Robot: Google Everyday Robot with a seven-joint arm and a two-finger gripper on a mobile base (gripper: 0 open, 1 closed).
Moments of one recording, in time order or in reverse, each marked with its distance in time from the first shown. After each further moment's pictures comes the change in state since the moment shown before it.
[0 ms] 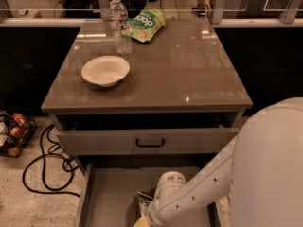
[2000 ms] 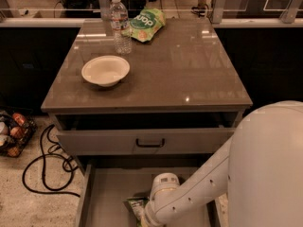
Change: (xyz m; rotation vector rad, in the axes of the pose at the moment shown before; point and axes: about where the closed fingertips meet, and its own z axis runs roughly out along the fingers) arm -0.007 0.007 0.014 0.016 0.002 -0.080
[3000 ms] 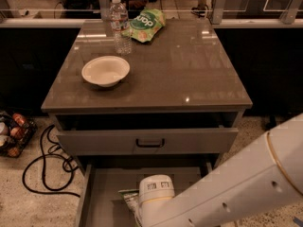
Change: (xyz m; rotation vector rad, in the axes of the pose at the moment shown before) arm -0.006 0.033 -0.115 0.168 -0.095 -0.062
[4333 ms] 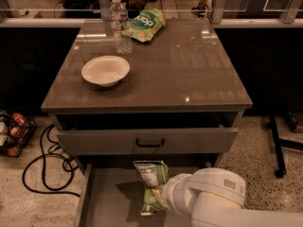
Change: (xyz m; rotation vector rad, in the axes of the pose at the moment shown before) arm -0.033 -0.068 -0.107 -0.031 -0.379 -0.011
